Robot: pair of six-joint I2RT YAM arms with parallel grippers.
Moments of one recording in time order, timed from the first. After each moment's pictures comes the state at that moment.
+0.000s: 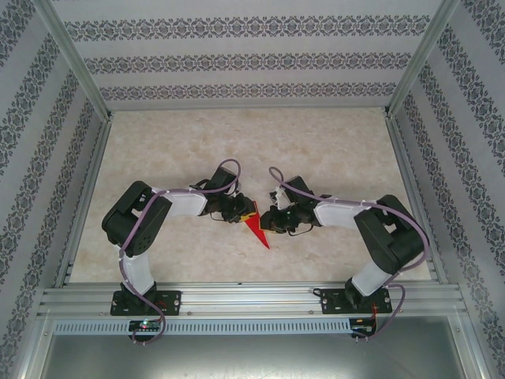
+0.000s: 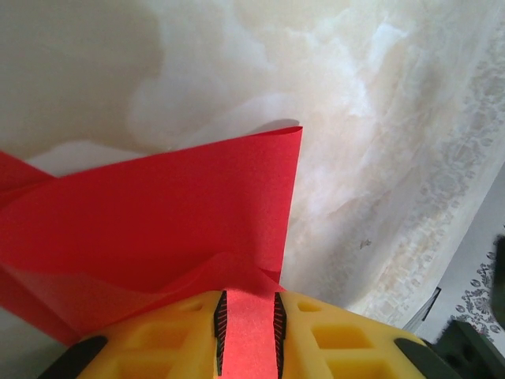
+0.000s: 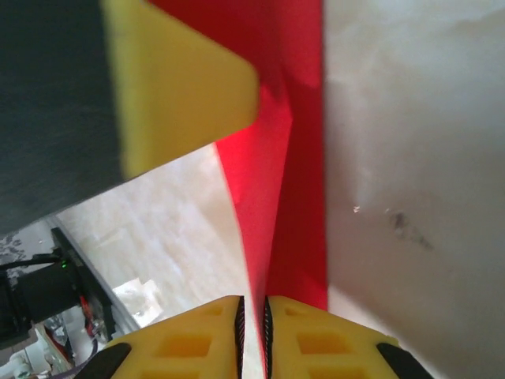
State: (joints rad) left arm -0.57 1.85 0.93 -0.05 0.52 -1.05; right arm 0.55 1.60 0.69 -0.11 -0.67 0.71
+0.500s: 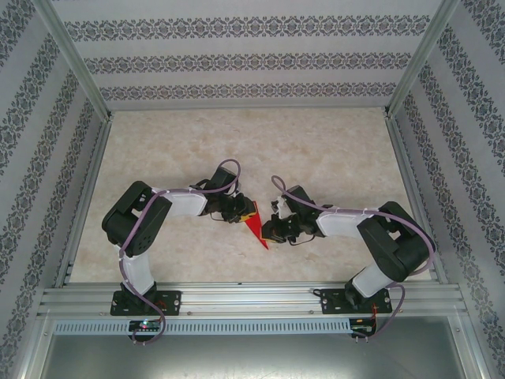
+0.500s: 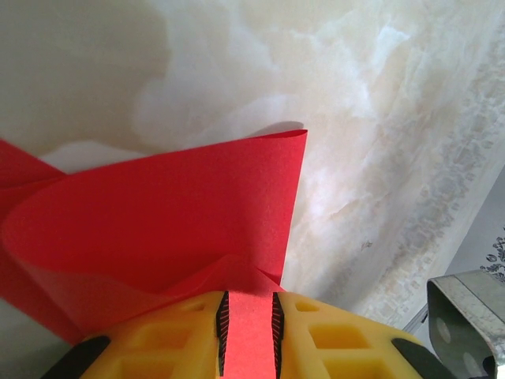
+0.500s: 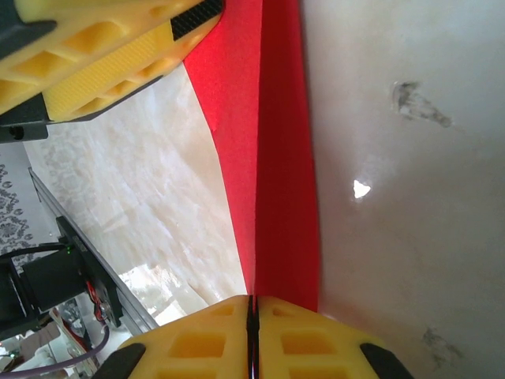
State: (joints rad) left arm -0.57 1.85 0.93 -0.05 0.51 -1.05; right arm 0.61 1.57 0.59 -0.03 -0.67 0.82
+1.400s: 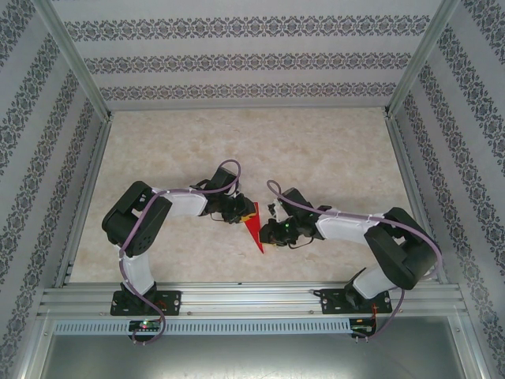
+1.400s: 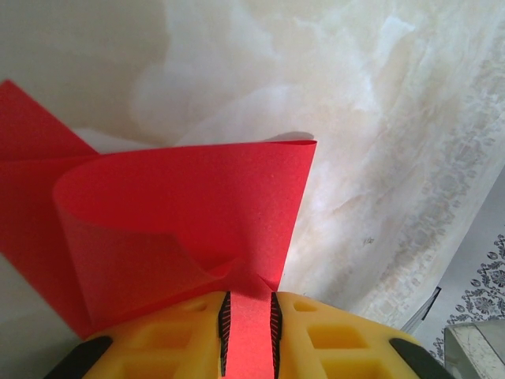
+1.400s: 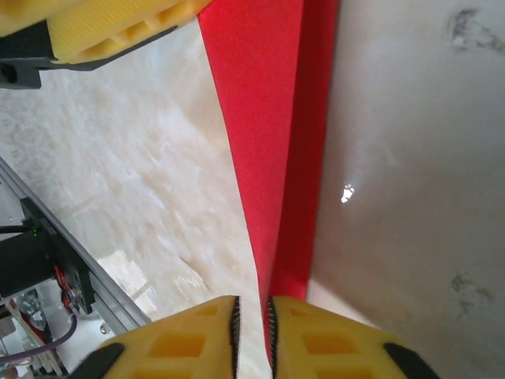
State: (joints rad) left arm -0.57 1.85 0.93 -0.05 0.52 -1.06; right arm 0.67 1.51 0.61 -0.15 -0.59 0.78
